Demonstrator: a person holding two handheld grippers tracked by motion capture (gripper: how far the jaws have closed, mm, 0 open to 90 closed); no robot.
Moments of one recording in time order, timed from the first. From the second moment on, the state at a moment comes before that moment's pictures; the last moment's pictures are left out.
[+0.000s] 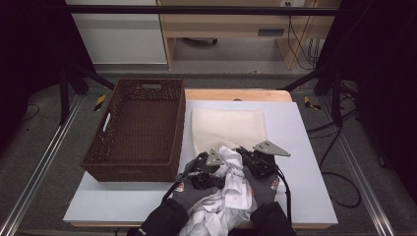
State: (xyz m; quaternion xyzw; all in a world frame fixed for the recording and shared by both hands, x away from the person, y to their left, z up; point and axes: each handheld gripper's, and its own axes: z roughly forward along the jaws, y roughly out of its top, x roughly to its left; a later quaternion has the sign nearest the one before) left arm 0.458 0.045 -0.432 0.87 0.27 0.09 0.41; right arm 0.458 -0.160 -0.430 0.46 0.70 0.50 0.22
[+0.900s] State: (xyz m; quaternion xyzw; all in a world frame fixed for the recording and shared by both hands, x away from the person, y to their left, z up) left arm 0.460 0.014 -0.450 0.89 0.22 0.07 0.39; right arm 0.459 -0.159 -0.431 0.46 0.70 0.51 0.22
